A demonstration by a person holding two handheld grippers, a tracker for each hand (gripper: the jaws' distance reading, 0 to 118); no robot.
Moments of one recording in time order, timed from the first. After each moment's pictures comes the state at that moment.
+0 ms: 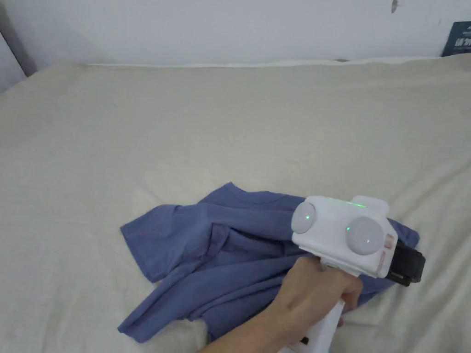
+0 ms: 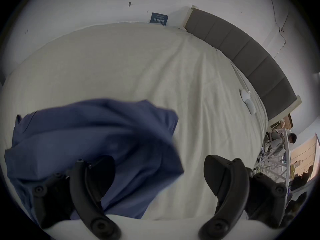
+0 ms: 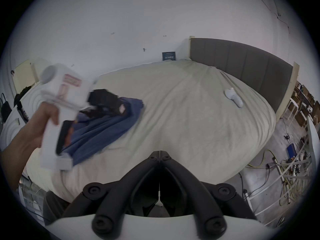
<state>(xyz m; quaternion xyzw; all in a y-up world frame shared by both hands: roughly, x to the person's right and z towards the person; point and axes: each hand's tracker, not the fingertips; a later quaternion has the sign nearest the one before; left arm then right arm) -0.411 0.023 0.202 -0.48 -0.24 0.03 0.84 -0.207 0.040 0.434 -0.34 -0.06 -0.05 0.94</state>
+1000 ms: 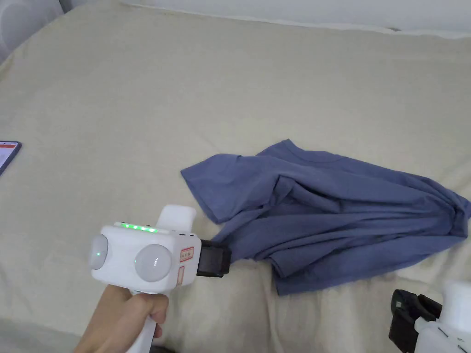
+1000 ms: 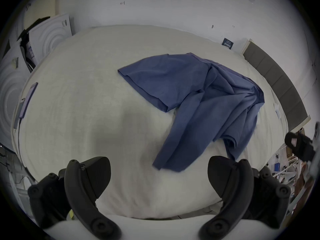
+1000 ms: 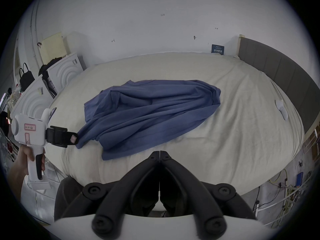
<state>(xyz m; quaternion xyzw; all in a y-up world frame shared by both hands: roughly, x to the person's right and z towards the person) -0.720 -0.039 0.366 -0.49 0.02 0.11 0.86 -0.359 0.022 0.413 -0.39 0.09 0.00 0.92</state>
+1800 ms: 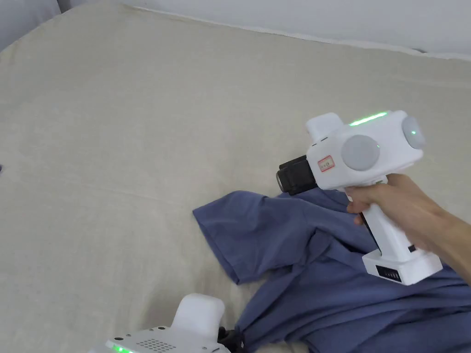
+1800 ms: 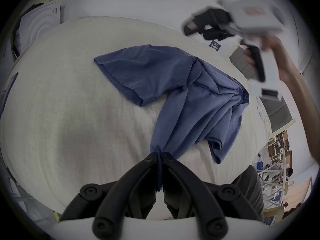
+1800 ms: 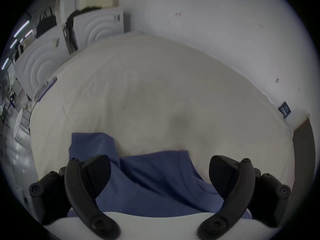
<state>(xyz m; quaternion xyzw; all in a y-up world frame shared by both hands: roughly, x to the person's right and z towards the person) -0.729 -0.045 0.387 -0.48 -0.06 0.18 0.85 -0.601 0.004 0.067 -0.44 0.30 0.24 0.81</state>
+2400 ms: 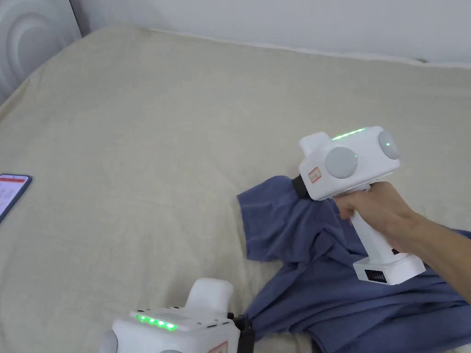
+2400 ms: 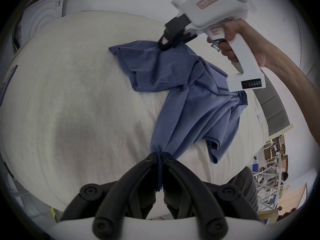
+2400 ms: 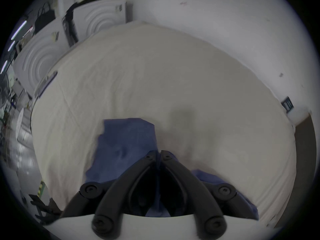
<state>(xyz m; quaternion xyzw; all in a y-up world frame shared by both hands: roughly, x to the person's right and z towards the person) -0.725 -0.020 0.385 -0.48 -0.05 0.17 0.86 -0.581 0.029 0.096 -0.44 0.29 0.21 0.83</state>
